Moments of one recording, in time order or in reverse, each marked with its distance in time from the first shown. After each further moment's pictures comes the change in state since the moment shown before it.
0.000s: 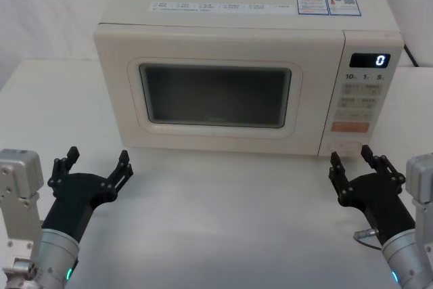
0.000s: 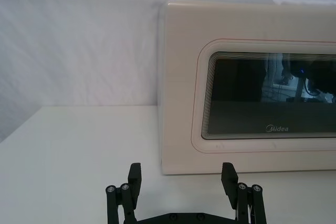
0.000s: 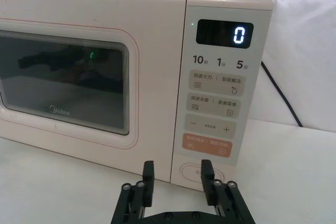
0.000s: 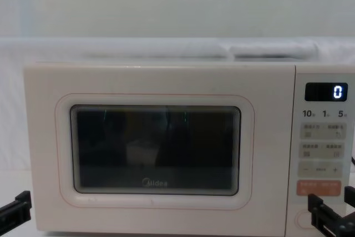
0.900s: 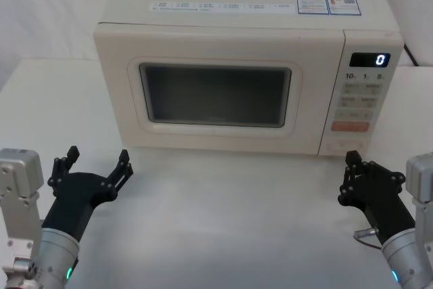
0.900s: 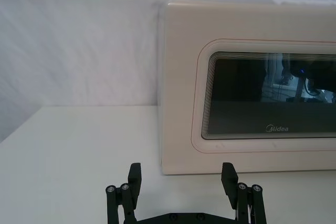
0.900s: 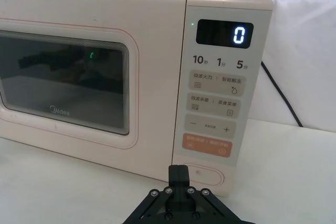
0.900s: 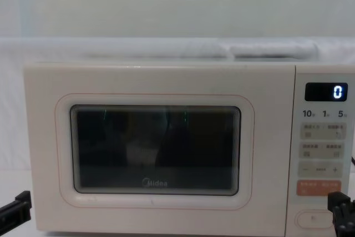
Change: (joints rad) left arm 0.000 0.000 0.000 0.000 0.000 0.000 0.000; right arm 0.000 0.000 0.000 0.000 0.000 0.000 0.000
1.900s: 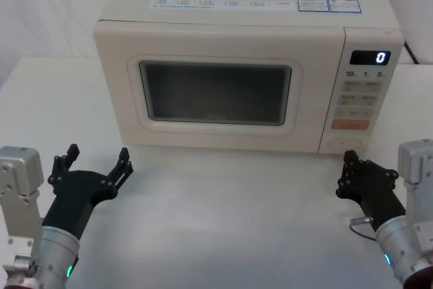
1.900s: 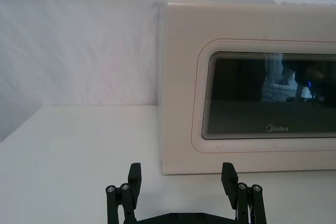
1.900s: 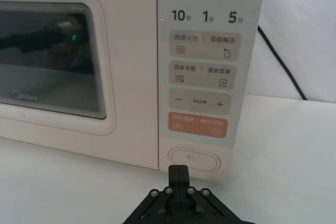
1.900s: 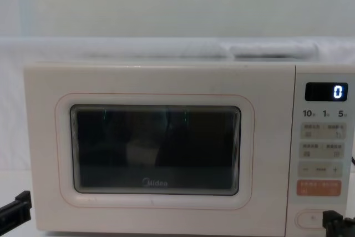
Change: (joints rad) left arm 0.000 0.000 0.000 0.000 0.000 0.000 0.000; right arm 0.086 -0.090 0.068 0.144 -0.003 0.040 0.071
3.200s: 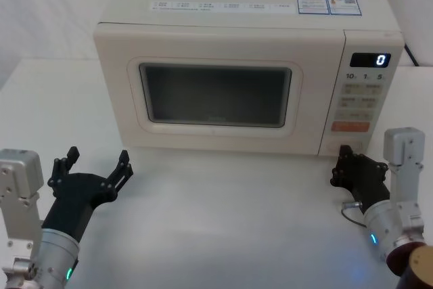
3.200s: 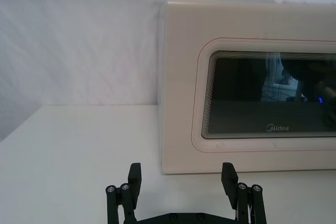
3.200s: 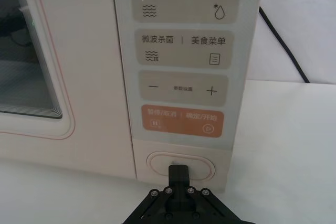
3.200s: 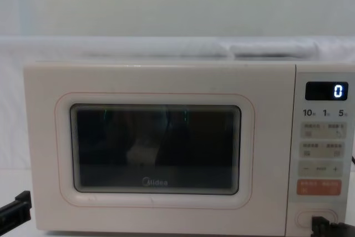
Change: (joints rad) left arm 0.000 0.000 0.000 0.000 0.000 0.000 0.000; right arm 0.168 -0.089 0.061 0.245 -0.037 -0.017 0.020
